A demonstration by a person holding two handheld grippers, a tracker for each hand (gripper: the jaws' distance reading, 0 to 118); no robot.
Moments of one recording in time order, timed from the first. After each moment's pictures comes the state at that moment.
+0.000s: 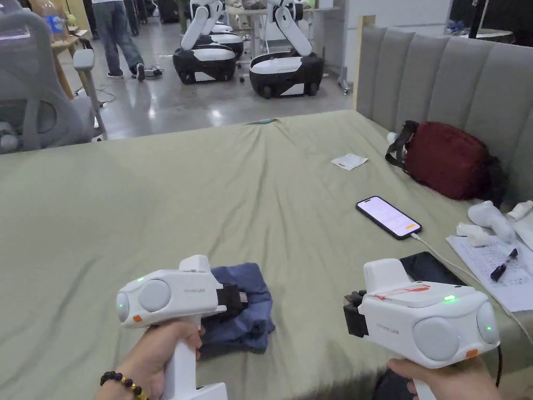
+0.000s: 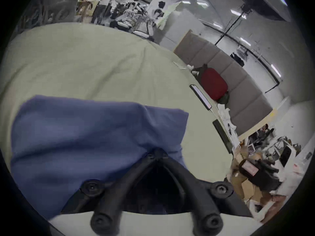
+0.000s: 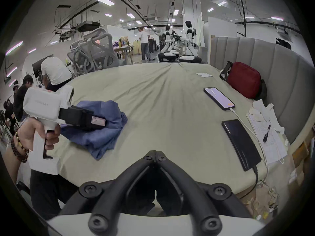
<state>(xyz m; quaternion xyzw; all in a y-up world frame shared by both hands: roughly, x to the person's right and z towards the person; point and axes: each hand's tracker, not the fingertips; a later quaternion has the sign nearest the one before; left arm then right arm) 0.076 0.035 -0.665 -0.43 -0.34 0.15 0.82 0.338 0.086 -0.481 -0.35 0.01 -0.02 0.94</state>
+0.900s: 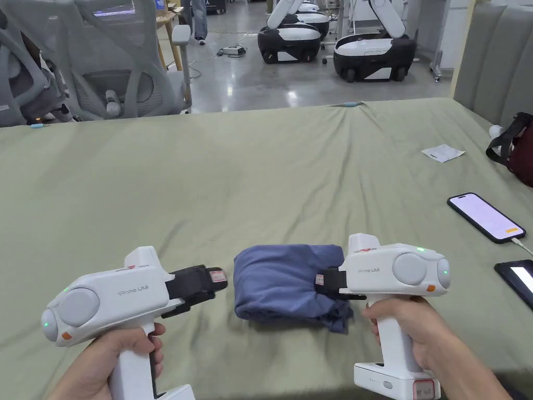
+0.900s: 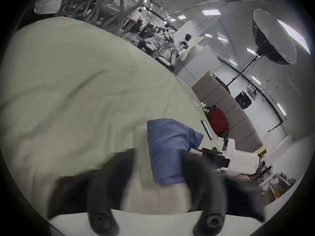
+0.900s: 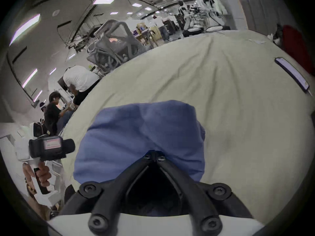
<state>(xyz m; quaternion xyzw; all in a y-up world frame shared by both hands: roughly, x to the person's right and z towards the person) -0.116 0.071 -0.603 -0.36 -0.24 0.27 0.86 0.266 0.028 -0.626 -0.41 0.17 -0.17 0.88</state>
